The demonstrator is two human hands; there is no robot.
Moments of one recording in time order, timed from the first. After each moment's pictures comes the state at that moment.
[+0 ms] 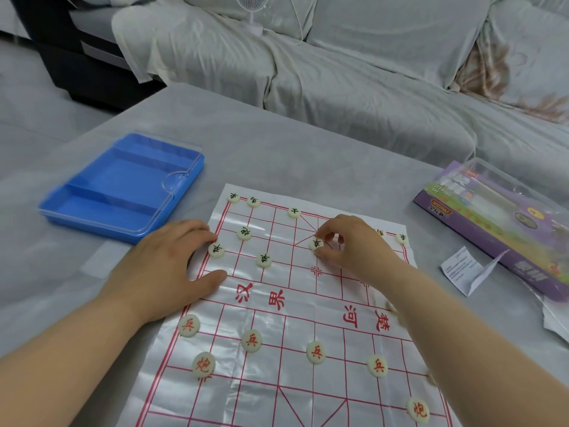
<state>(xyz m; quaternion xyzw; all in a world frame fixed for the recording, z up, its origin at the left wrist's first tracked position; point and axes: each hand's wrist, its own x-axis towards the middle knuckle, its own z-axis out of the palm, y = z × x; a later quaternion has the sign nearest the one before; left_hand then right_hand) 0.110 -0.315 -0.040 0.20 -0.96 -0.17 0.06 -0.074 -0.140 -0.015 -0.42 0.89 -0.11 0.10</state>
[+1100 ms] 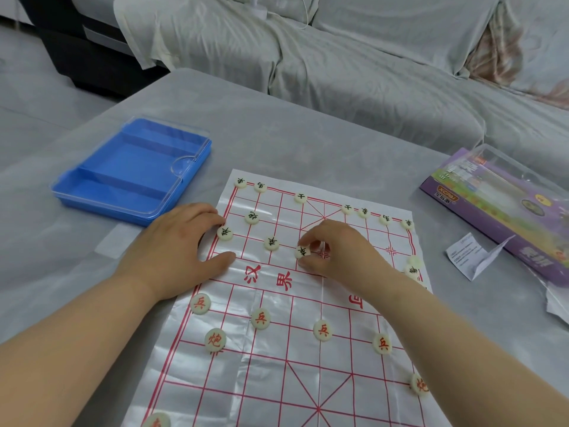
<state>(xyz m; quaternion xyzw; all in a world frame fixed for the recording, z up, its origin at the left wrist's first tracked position) 0.108 -0.313 -0.038 0.20 -0.96 -0.17 0.06 -0.031 -0.145 -0.012 -0.44 0.87 -0.12 0.16</state>
